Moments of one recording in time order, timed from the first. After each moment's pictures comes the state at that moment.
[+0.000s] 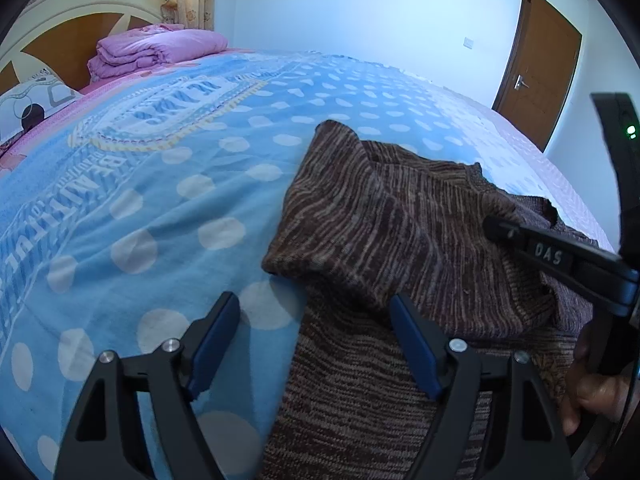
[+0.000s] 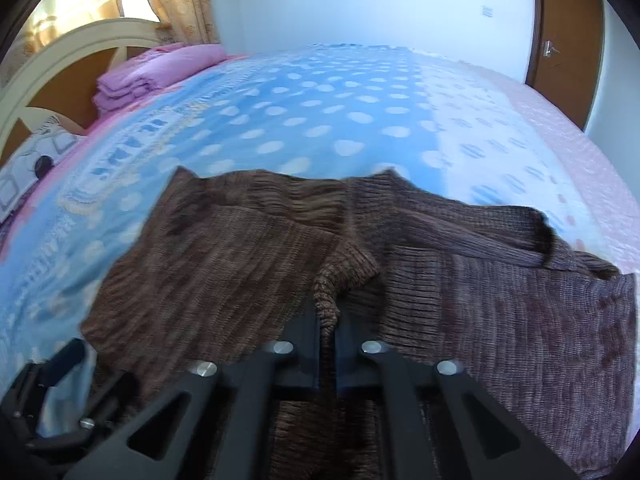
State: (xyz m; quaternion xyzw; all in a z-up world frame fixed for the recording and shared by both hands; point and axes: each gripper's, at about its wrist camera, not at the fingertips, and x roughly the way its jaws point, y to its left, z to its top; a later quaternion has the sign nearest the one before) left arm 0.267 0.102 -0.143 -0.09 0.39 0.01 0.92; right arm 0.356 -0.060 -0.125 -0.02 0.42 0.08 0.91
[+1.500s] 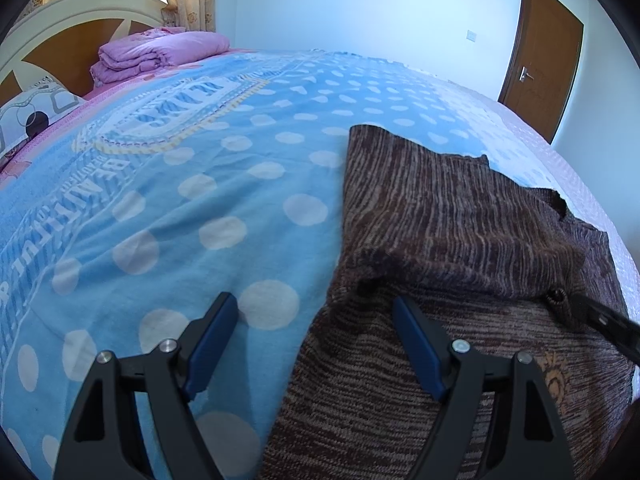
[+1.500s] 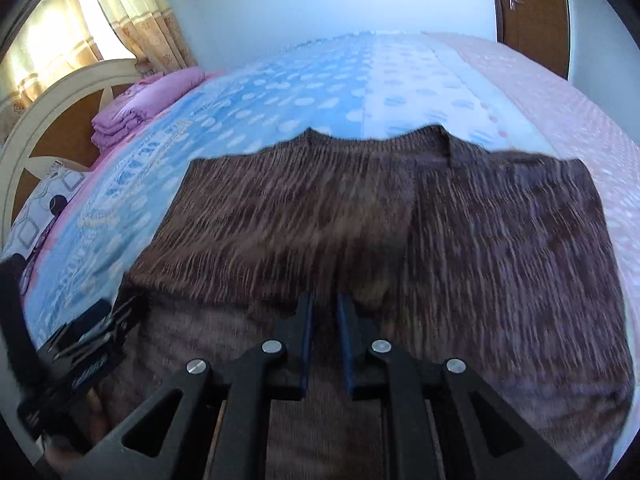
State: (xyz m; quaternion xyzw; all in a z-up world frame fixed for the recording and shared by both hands) left arm 0.270 0.098 -0.144 -0.07 0.40 0.02 0.91; right arm 0.286 -0.135 -0.122 0.08 0.44 0.07 0.89
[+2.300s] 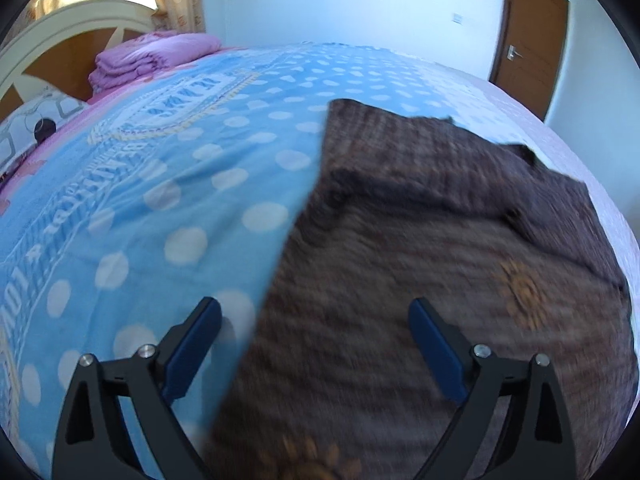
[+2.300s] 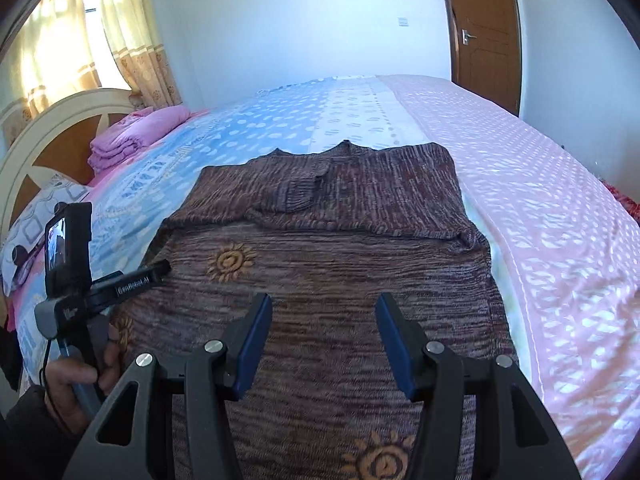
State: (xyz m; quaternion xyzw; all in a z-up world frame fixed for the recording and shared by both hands) left arm 0.205 0.077 -0.139 -0.03 0.41 0.01 0.91; right arm 0.109 -0.160 -0.078 0.07 0.36 0.00 0.93
